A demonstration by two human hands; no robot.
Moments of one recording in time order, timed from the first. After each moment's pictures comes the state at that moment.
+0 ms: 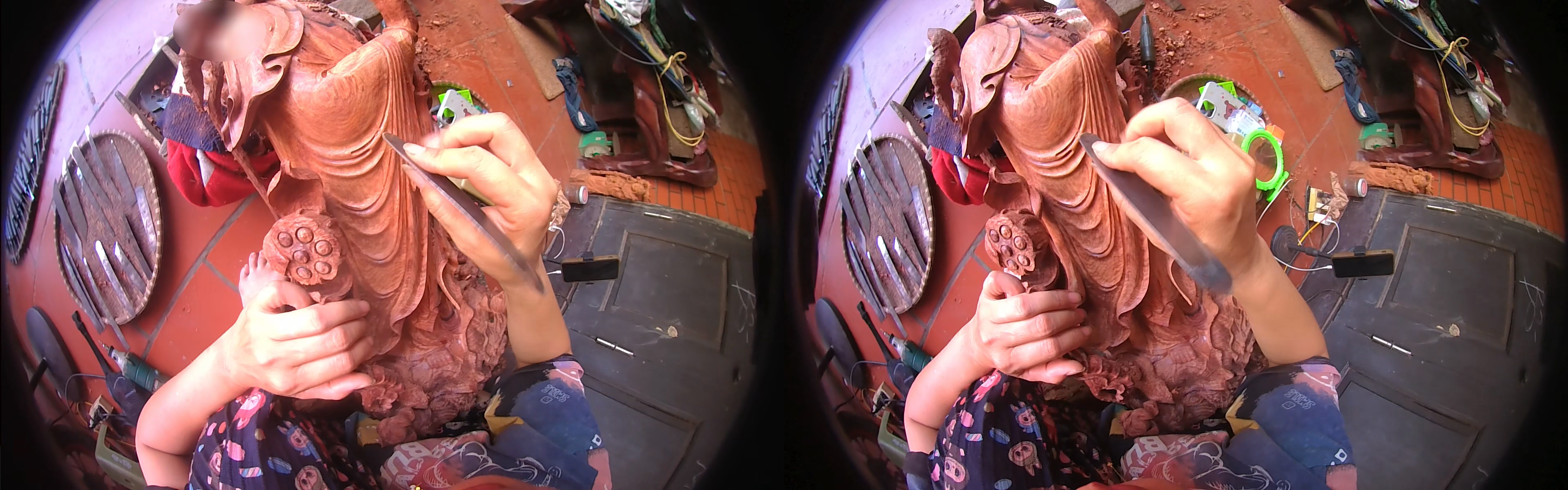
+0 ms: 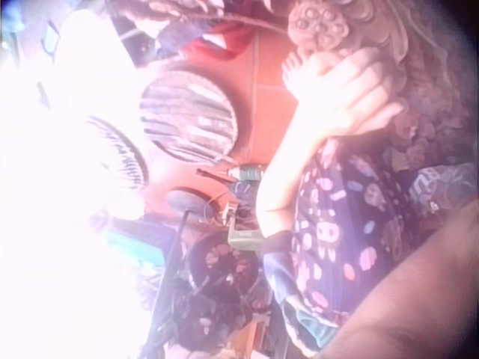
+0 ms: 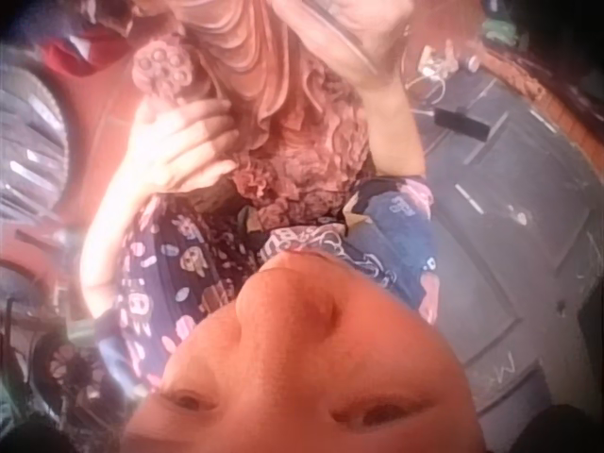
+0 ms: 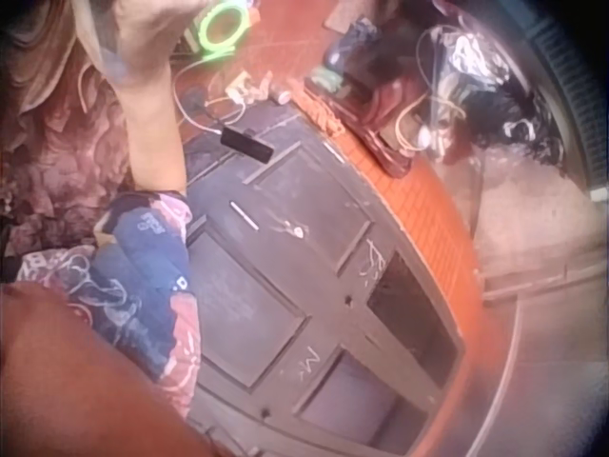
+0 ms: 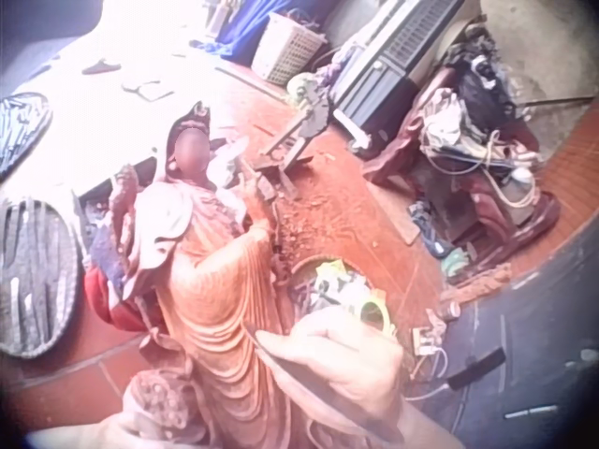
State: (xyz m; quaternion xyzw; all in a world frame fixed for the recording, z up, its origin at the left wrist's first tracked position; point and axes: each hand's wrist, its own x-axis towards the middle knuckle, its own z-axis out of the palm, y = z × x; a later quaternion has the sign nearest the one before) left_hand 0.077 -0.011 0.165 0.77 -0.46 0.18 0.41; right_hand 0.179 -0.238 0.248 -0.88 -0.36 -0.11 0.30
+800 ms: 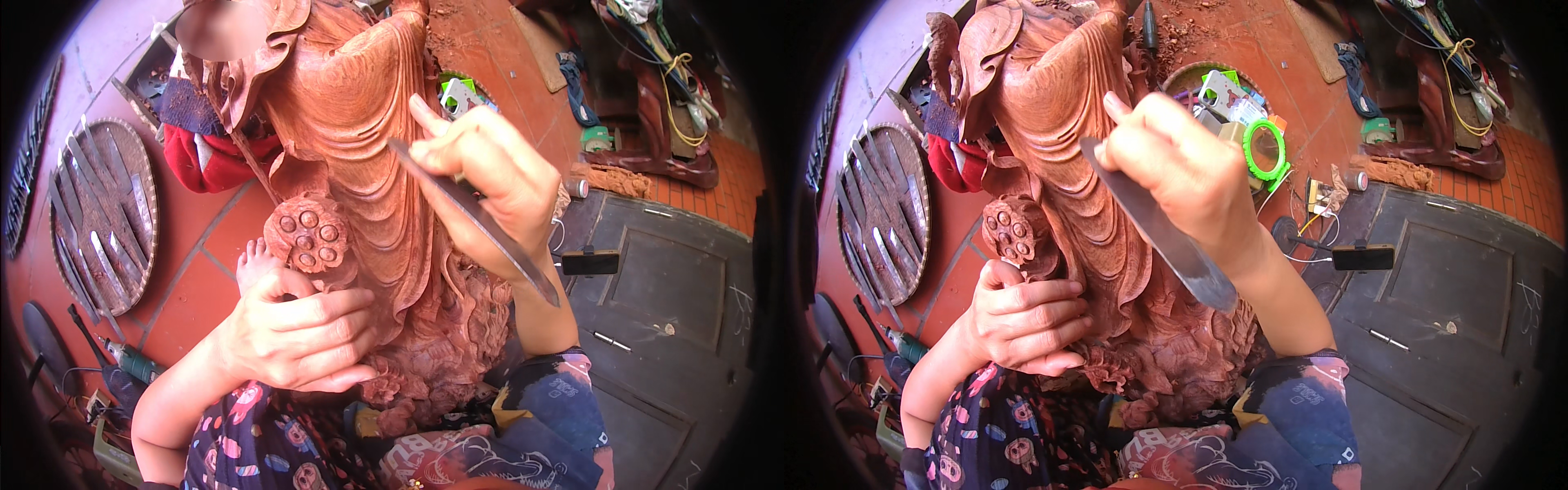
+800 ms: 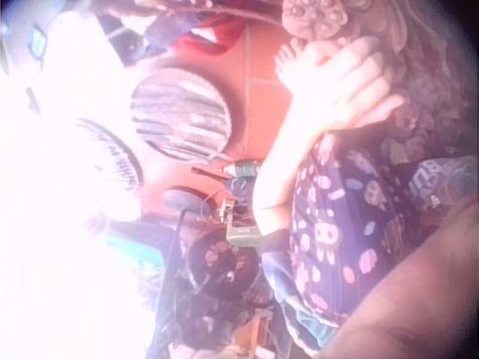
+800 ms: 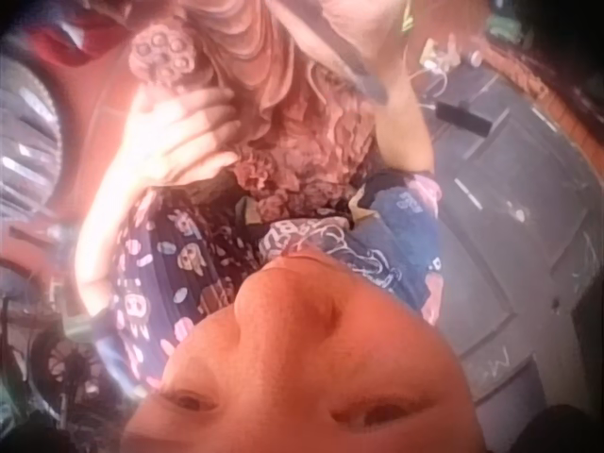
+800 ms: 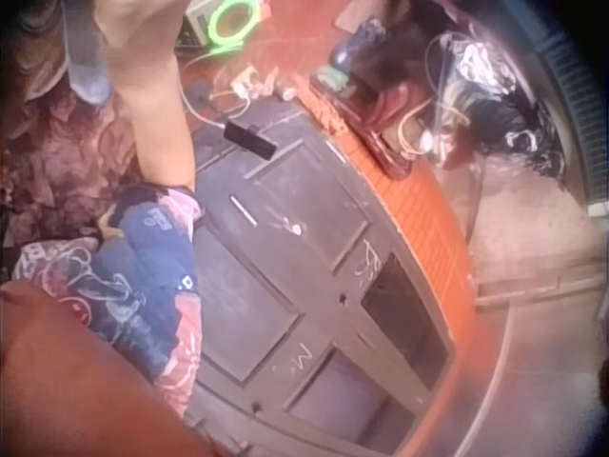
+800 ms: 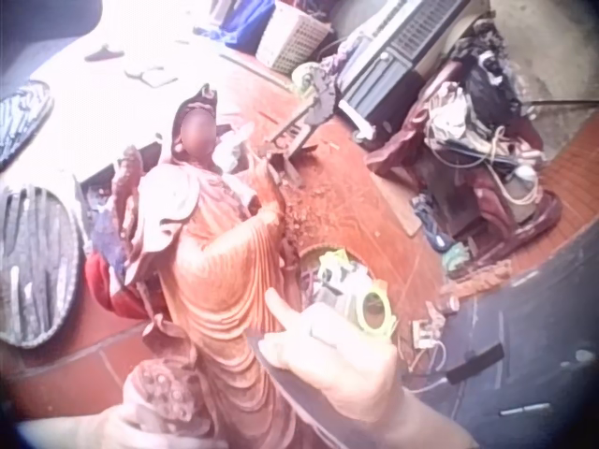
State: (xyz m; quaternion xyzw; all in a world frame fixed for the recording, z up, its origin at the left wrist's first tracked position) left_hand 0.078 -0.011 0.164 0.77 -0.46 0.18 0.42; right_hand 0.185 -0.235 0.235 -0.84 -0.41 -0.10 0.34
